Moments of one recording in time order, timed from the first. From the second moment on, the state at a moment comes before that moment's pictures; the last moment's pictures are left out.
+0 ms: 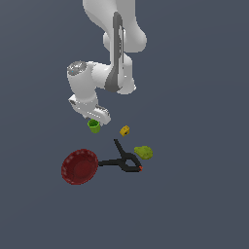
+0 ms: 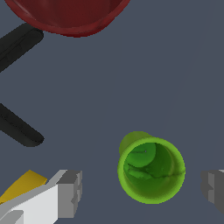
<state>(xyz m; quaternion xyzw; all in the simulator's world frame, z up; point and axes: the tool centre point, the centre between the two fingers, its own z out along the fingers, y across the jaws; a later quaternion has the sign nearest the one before) -0.121 -0.160 0.106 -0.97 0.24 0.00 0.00</state>
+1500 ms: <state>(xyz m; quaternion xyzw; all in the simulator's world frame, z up) -0.139 -0.171 0.043 -0.96 0.26 0.00 0.00</state>
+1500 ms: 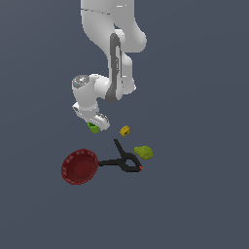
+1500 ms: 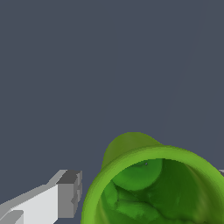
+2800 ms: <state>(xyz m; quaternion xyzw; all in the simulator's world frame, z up) -0.116 -0.147 0.079 -0.96 0.26 0.00 0.00</state>
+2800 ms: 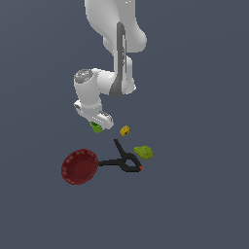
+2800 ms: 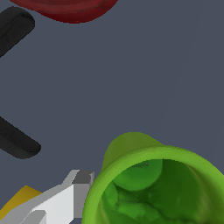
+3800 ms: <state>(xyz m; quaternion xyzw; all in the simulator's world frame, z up) -0.017 -0.047 0.233 -0.96 0.27 0.00 0.00</state>
